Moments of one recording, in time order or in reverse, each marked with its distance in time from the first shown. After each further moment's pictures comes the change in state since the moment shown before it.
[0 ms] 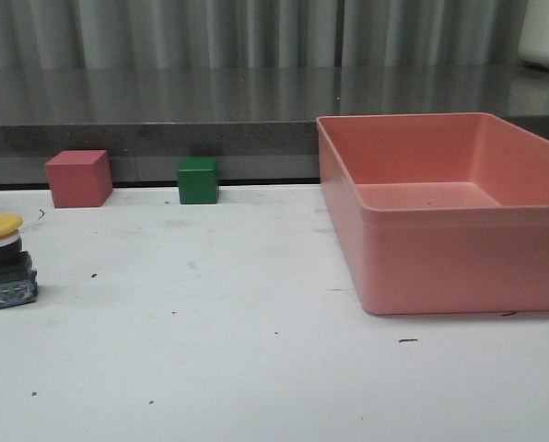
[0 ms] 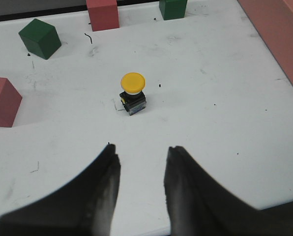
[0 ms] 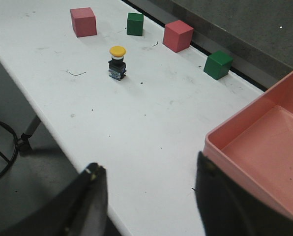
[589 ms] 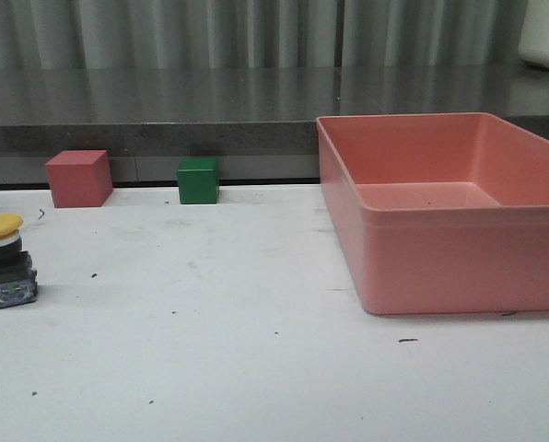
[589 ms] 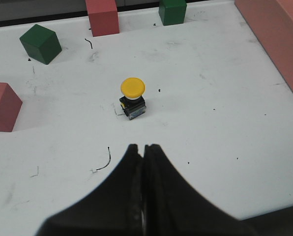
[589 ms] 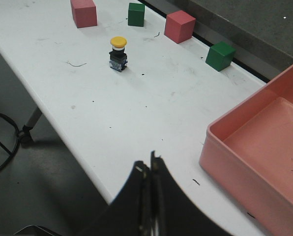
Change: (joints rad) left arm 0.000 -0.002 0.000 0.000 -0.014 0.000; right arm 0.000 0.000 0.000 0.000 0.028 0.000
